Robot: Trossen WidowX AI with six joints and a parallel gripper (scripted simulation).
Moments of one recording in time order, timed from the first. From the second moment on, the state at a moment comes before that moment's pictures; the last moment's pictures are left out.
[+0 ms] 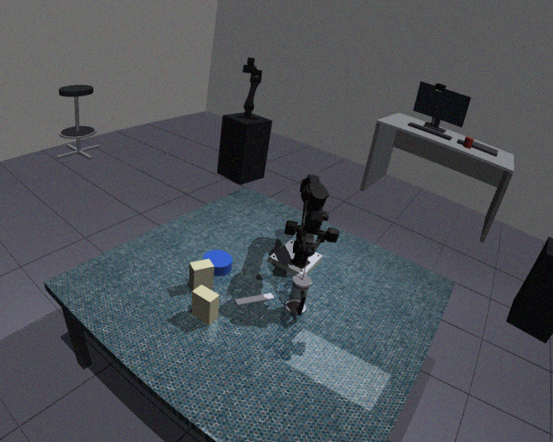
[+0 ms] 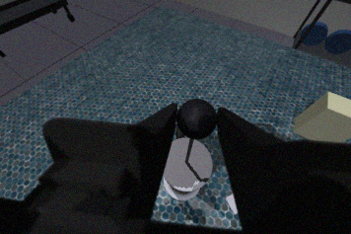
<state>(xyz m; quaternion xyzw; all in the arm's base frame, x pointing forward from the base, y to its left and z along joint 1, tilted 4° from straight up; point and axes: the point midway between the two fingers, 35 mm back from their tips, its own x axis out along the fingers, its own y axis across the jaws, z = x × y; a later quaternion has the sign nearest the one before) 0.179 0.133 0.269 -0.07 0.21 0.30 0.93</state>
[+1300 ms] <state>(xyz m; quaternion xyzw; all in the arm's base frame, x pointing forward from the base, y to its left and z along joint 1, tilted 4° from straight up) 0.189 0.140 0.231 -0.06 0.18 0.30 0.93</state>
